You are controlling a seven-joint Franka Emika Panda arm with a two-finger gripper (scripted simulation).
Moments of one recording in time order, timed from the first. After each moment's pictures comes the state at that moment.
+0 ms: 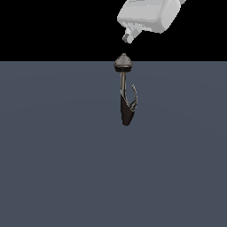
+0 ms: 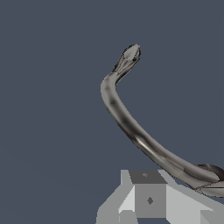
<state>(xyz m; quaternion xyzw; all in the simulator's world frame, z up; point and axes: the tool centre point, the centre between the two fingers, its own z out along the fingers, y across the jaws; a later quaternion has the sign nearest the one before) 0.005 -0.043 0.348 -0.84 0.47 0.16 0.23</state>
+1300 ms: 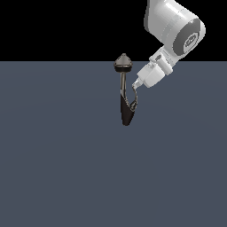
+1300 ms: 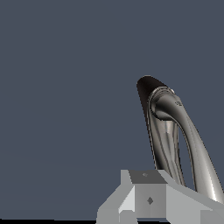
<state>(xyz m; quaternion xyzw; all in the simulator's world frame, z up) 0.104 -0.094 0.183 -0.63 0.68 0.25 0.28</state>
